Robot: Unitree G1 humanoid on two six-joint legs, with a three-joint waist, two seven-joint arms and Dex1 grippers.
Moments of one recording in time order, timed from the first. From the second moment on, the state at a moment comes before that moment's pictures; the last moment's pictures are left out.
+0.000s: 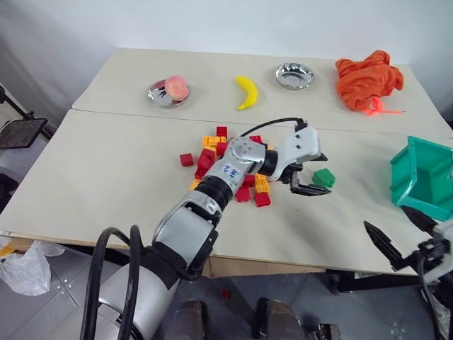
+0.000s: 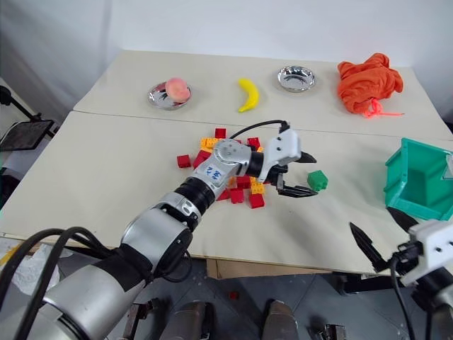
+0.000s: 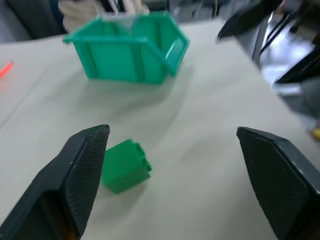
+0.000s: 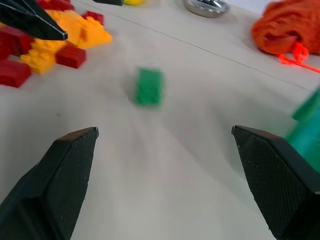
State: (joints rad) left arm -1.25 -0.09 -0.15 1.14 0.00 -0.22 -1.07; right arm 0.38 -0.55 -0.59 -0.47 0.52 0.22 0.67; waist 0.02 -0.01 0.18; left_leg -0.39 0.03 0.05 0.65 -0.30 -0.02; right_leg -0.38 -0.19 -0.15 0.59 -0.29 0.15
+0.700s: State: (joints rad) left arm -0.51 0.49 0.07 0.24 -0.33 0.00 -1.26; right arm -0.27 -0.69 -0.15 -0.15 0.30 0.64 0.49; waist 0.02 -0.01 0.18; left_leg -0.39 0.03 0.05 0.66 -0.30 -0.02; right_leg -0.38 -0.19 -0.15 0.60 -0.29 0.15
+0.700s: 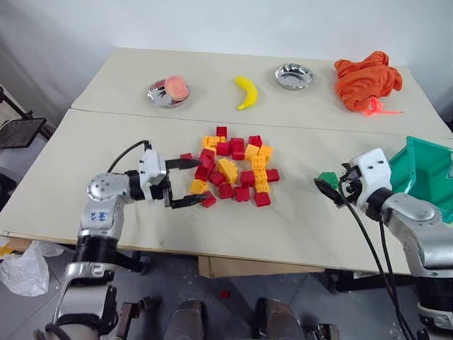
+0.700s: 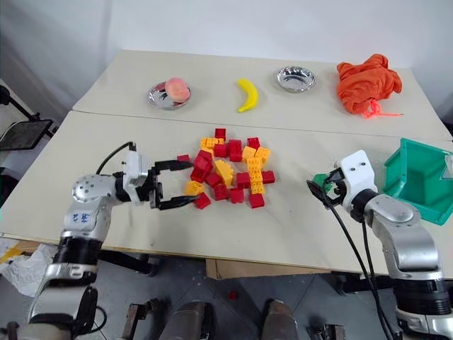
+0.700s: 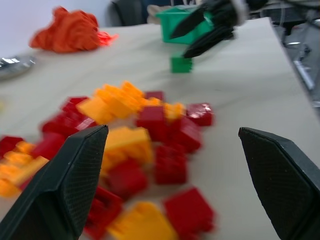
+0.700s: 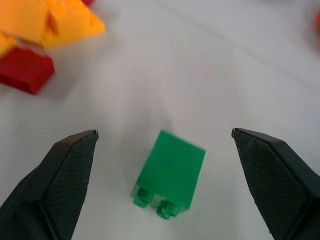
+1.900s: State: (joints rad) left arm -0.66 0.17 -0.07 0.29 -0.35 -0.03 -1.09; right arm -0.18 -0.73 -0.63 0.19 0.27 0.29 0.34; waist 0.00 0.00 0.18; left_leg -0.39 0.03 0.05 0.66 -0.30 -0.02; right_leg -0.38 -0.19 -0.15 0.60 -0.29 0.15
